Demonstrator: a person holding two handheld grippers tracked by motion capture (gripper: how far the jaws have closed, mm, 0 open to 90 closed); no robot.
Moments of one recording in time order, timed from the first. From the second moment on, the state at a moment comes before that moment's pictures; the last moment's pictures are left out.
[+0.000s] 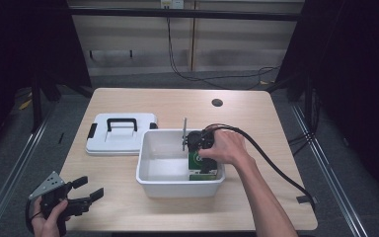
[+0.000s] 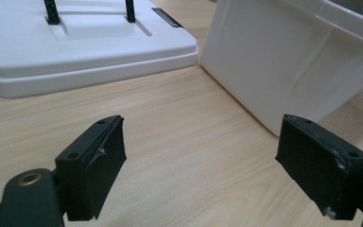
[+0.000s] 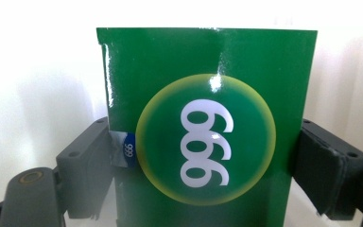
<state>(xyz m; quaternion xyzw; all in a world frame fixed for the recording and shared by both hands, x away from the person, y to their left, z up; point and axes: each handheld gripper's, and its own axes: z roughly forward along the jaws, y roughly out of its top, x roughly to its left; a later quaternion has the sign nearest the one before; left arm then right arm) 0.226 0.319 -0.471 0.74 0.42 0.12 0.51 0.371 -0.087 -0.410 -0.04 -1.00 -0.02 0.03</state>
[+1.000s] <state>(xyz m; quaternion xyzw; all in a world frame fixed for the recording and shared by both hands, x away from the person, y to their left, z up) 0.229 0.321 -0.473 0.73 0.43 0.12 0.51 0.372 -0.085 -0.422 -0.05 -1.00 -0.01 0.03</state>
